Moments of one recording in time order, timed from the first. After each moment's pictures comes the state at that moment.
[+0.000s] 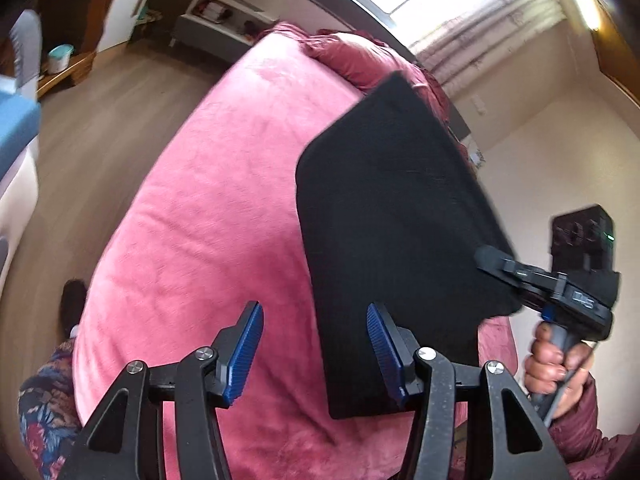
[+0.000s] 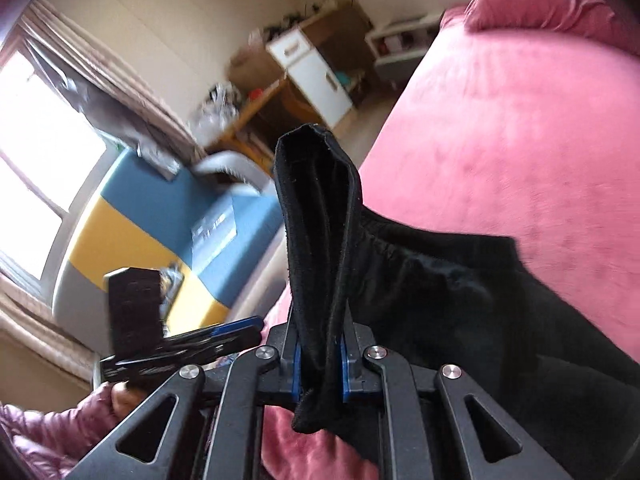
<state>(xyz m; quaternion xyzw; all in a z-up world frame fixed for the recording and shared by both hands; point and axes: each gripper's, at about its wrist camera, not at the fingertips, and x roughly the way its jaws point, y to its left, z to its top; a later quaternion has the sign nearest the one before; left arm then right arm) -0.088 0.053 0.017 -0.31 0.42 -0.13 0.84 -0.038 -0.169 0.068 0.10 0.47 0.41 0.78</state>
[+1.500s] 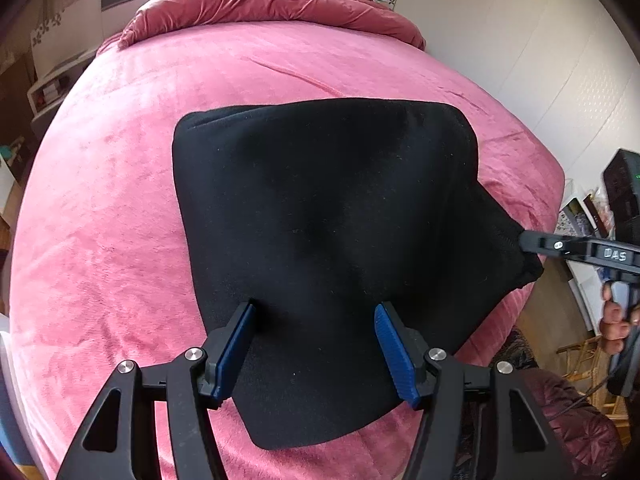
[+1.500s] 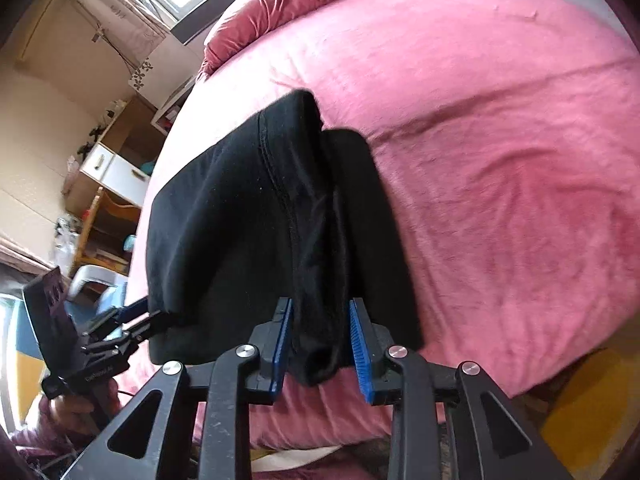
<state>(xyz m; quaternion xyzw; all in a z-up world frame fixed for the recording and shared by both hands) -0.076 -0.202 0.003 0.03 0.49 -0.24 0.83 -0.149 -0.455 0.005 0.22 0.49 0.06 0.84</state>
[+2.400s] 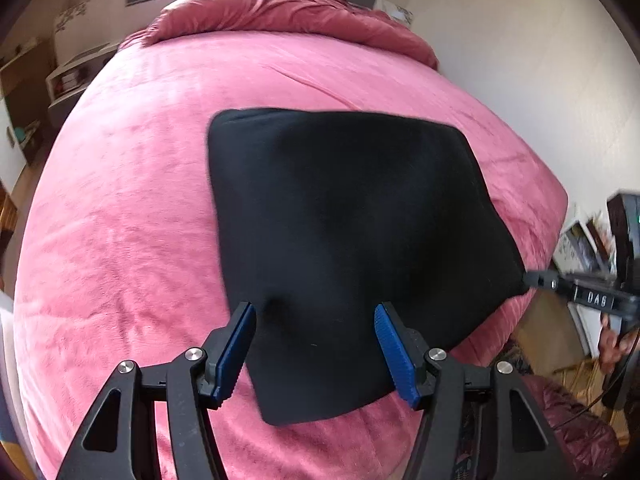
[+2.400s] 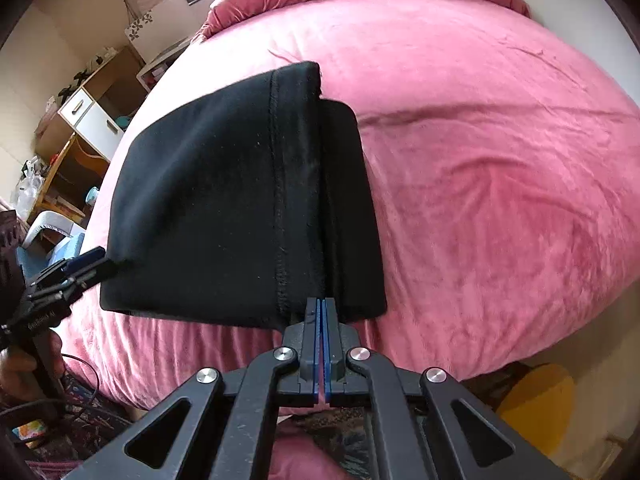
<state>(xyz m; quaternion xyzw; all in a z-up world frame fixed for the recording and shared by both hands) -0.079 -0.181 0.005 -0.01 0.48 -0.22 0.85 -0.171 -0.438 -0.003 0.12 0.53 0.03 0.84</state>
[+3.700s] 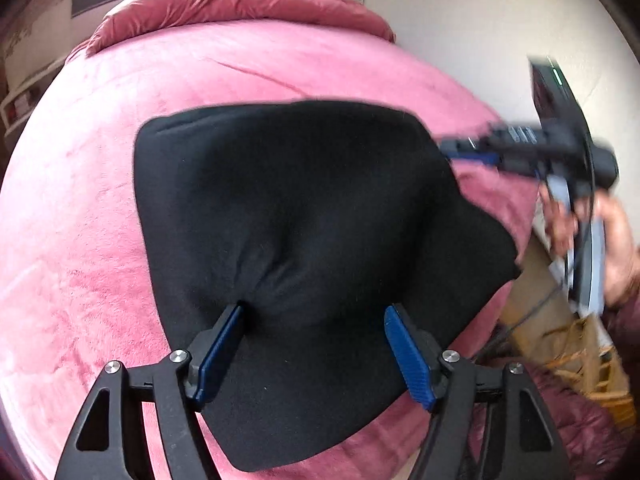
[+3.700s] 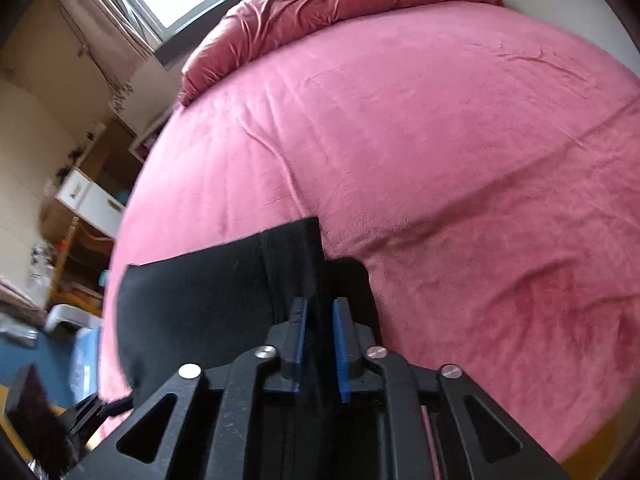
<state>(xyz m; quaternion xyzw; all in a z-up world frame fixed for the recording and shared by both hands) -0.046 -0.219 0.002 0.02 0.49 -0.30 0.82 -0.069 -0.473 0.009 0.22 0.46 0.02 0.86</state>
